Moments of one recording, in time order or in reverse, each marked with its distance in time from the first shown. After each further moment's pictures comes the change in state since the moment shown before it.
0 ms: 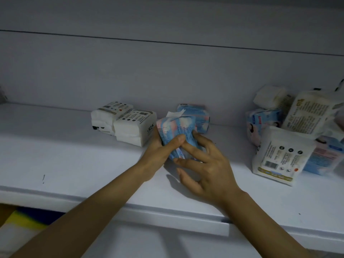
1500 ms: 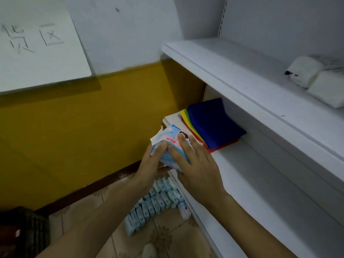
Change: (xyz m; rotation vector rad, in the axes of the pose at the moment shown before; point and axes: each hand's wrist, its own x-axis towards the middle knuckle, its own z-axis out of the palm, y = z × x) left_hand -0.421 -0.030 -0.115 -0.149 1.124 -0.127; right_hand -0.066 -0.329 0.063 0.522 -0.307 -0.438
